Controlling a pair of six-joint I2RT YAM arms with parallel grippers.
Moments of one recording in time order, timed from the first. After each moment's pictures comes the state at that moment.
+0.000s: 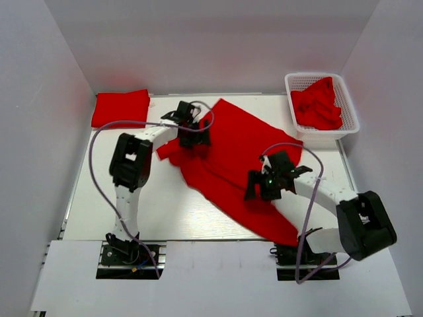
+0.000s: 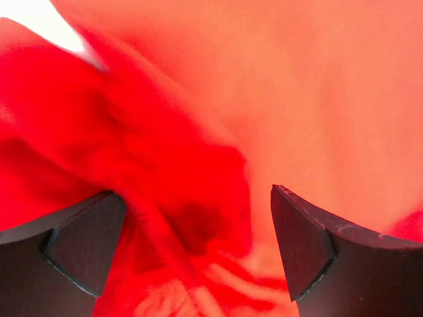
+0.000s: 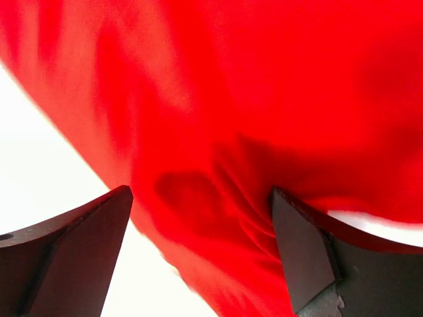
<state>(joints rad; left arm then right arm) -0.41 2.12 1.56 -0.45 0.19 -0.38 0.43 1.34 0.64 -0.40 -0.34 0.36</state>
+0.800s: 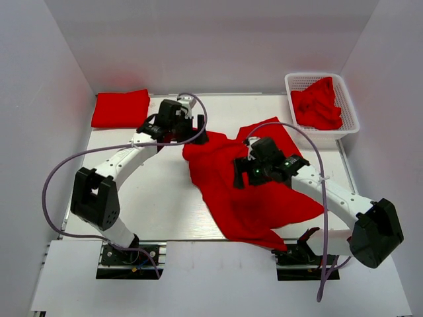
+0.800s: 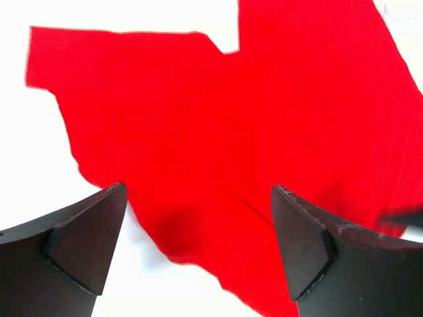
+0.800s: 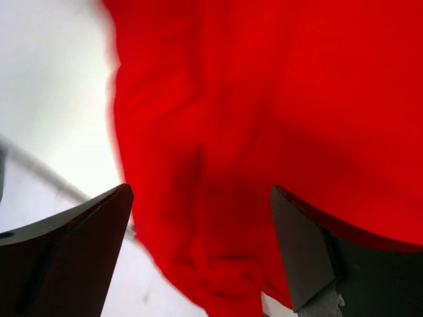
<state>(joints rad) -0.45 1.64 1.33 -0.37 0.19 -0.28 0.69 1.27 0.92 -0.58 -0.19 0.32</state>
